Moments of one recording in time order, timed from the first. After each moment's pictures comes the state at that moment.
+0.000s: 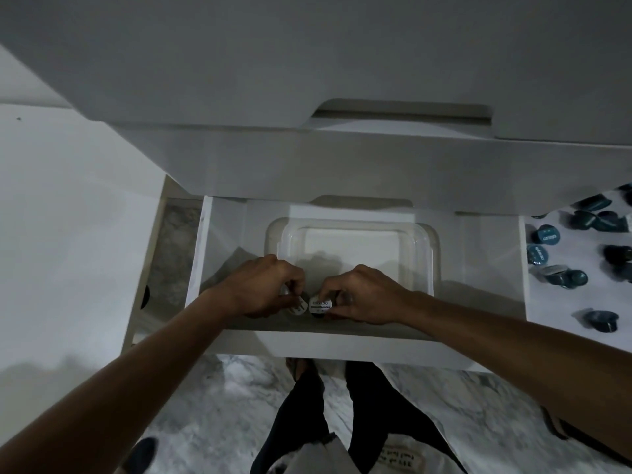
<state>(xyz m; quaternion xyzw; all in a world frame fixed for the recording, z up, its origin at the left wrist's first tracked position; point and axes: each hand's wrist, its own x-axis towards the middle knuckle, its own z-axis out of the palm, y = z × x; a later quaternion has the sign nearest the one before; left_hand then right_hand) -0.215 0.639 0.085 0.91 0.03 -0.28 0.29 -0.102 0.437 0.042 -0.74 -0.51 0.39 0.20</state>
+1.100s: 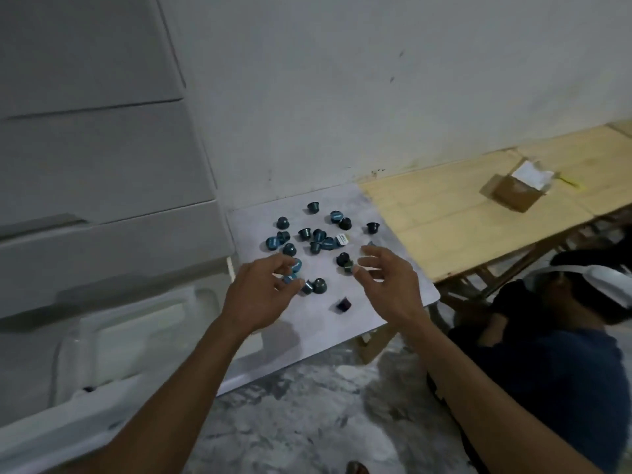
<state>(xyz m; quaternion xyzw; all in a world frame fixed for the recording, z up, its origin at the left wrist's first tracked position) -0.090 0.275 0.204 0.91 0.03 0.01 0.41 -0.057 0.041 0.197 -0.87 -0.03 -0.01 0.49</state>
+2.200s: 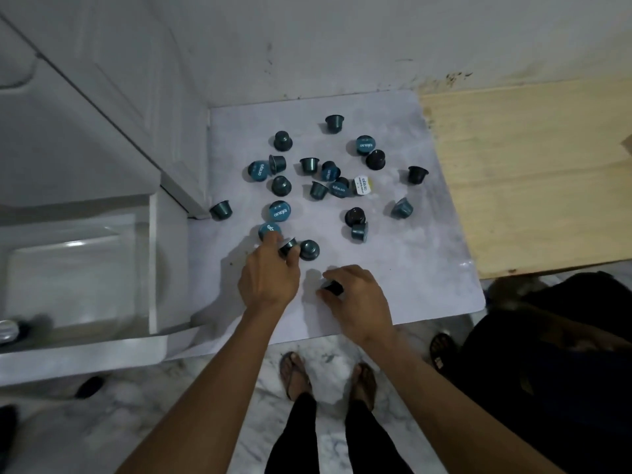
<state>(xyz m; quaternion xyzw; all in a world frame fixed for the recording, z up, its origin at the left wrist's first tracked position) 0.005 0.184 0.020 0.87 0.37 -0.01 0.32 0.021 0.028 0.006 -0.92 -0.18 0.16 0.32</state>
